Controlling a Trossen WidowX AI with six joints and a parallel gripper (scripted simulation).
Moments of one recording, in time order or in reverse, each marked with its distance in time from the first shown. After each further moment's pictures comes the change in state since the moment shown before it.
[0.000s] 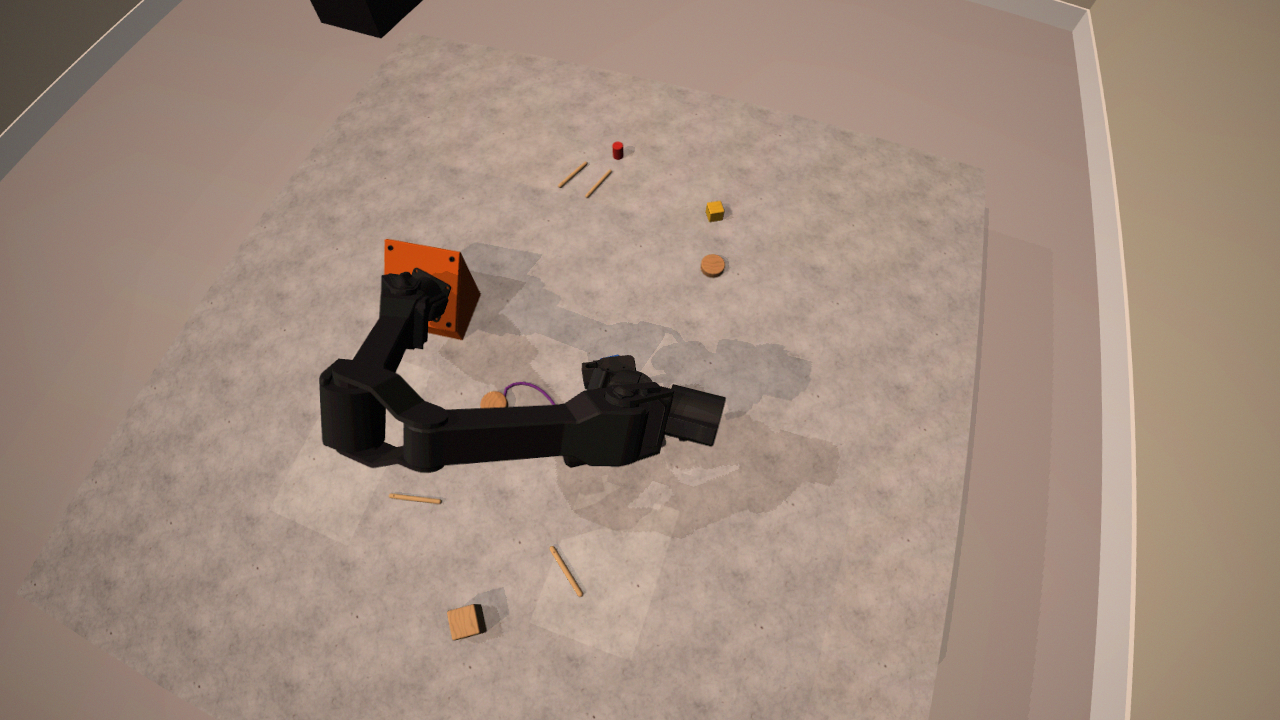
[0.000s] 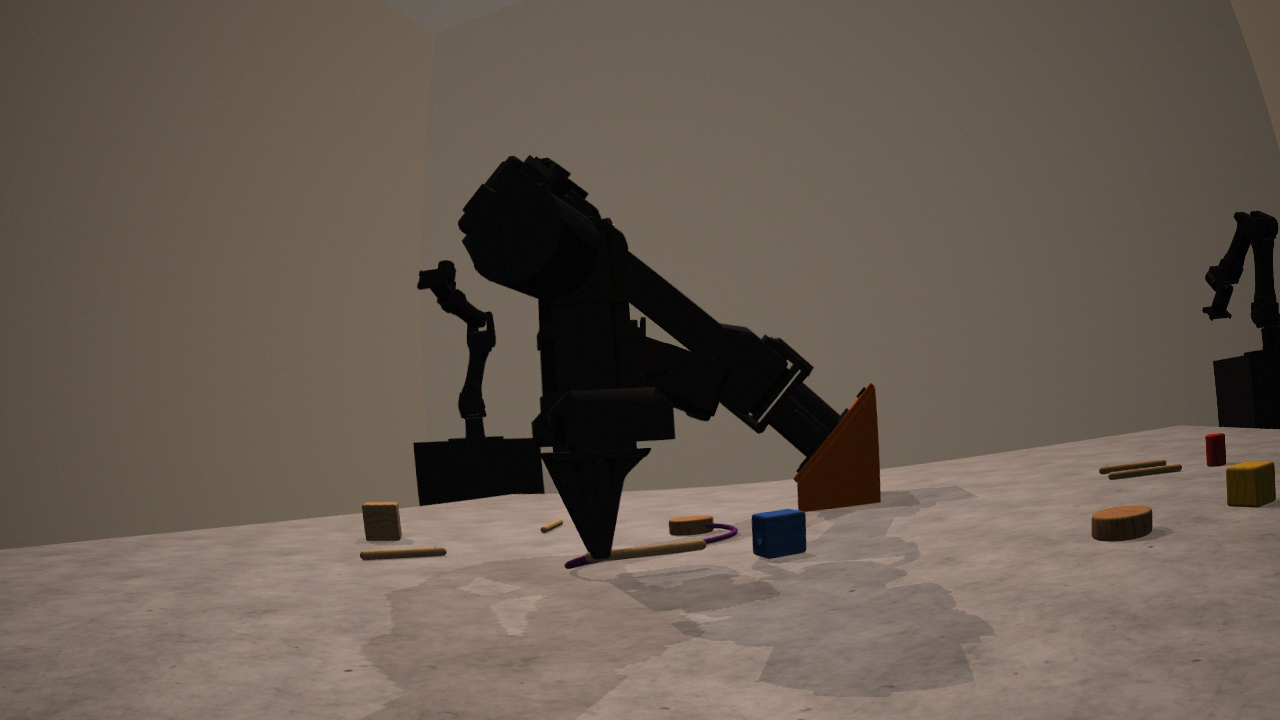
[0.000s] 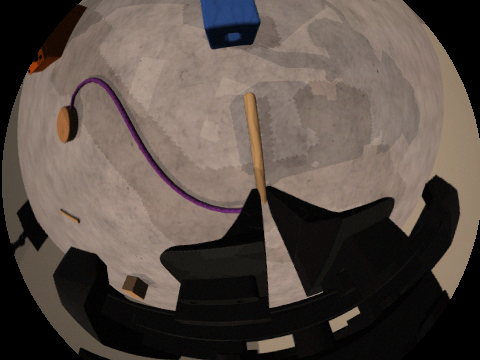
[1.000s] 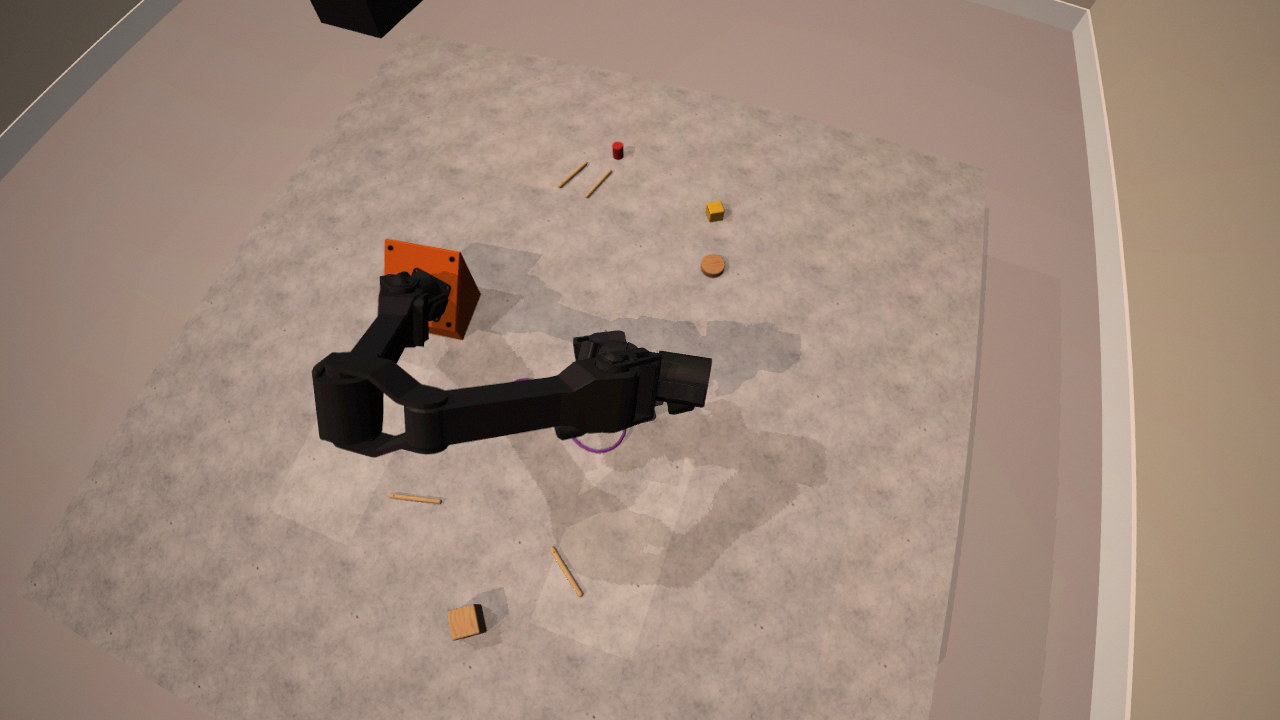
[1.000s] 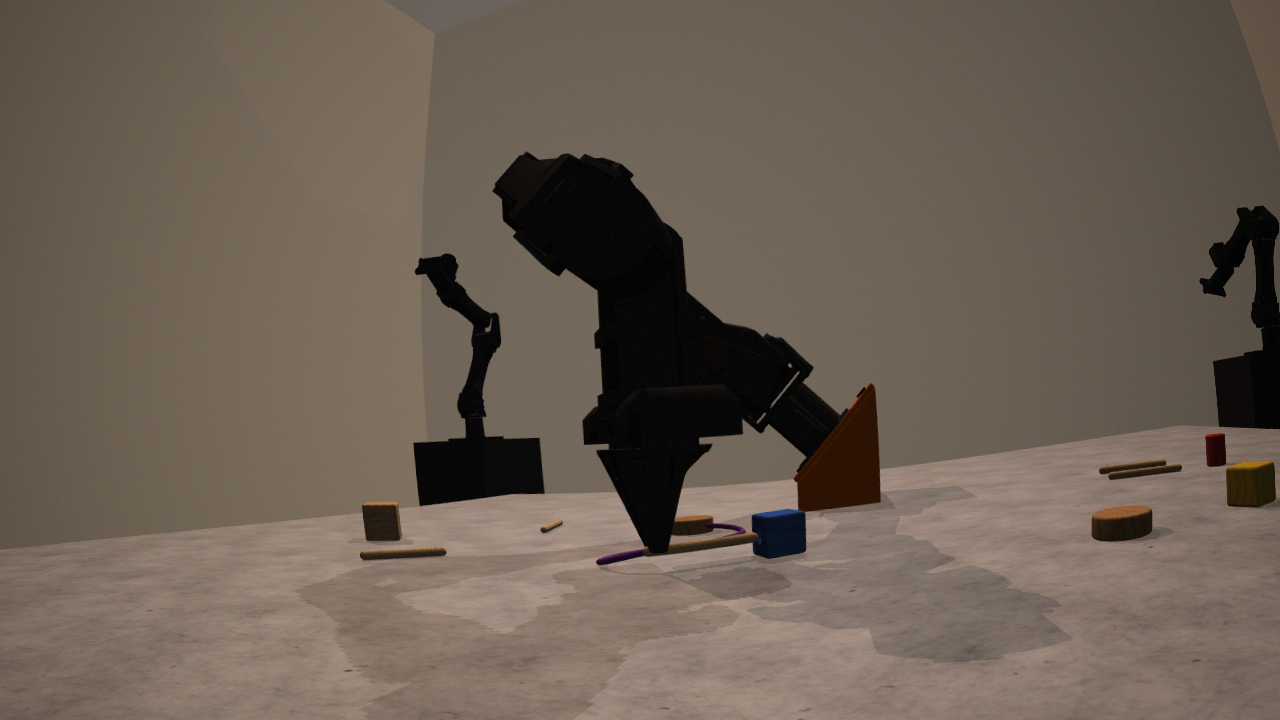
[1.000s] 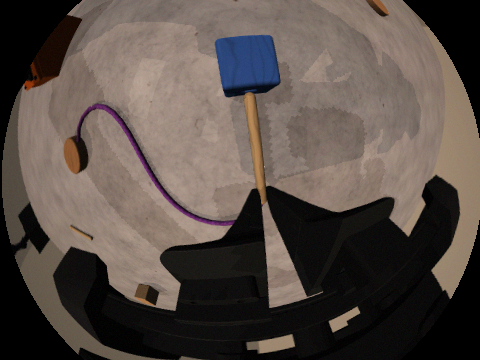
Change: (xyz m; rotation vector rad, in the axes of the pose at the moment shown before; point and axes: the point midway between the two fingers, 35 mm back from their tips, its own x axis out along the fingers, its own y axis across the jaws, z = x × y) arm 0.000 0.004 0.039 -0.003 0.003 0.002
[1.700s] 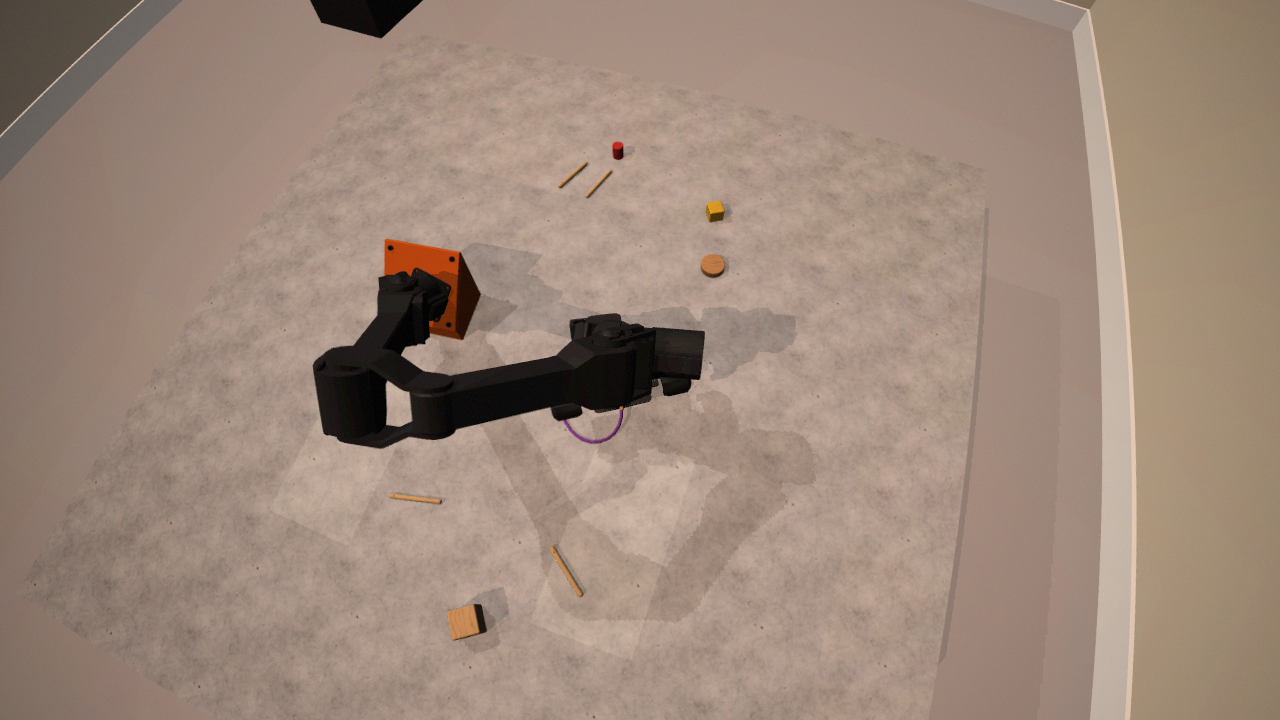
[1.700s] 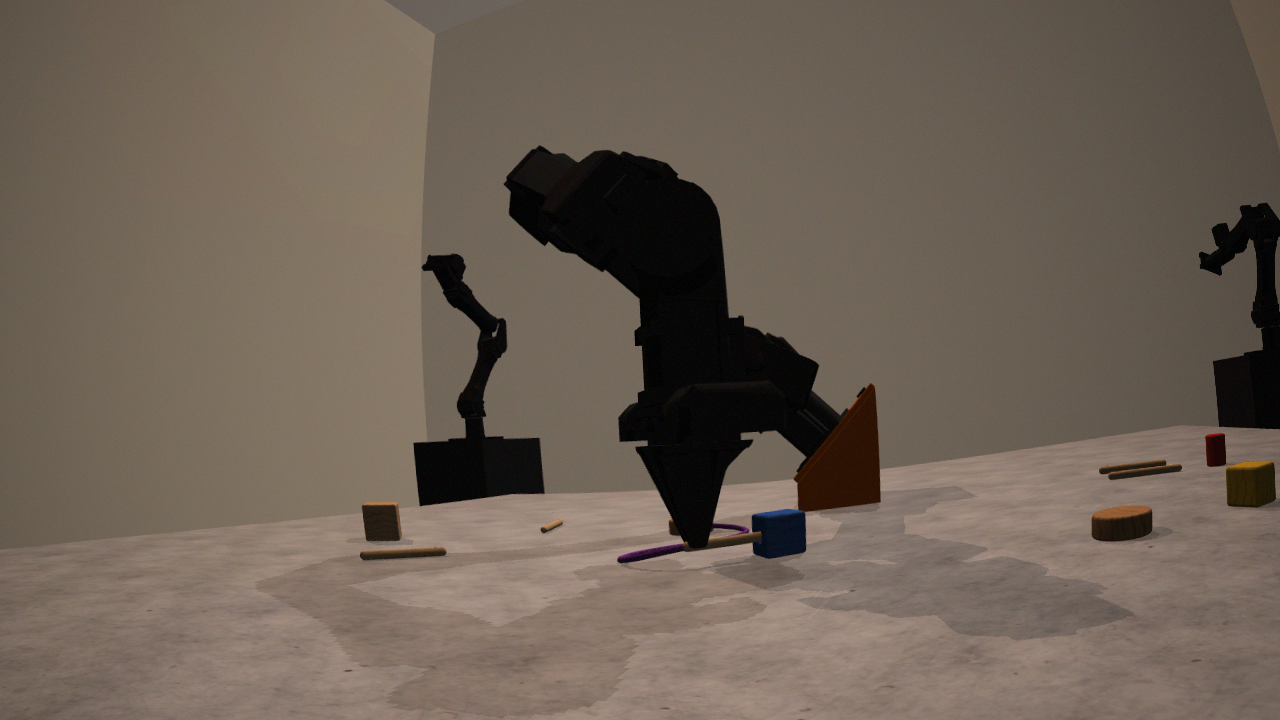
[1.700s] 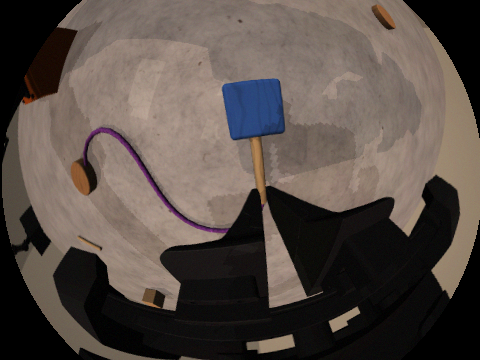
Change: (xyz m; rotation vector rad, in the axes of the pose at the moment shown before) arm -0.001 0.000 0.027 0.001 0.003 0.000
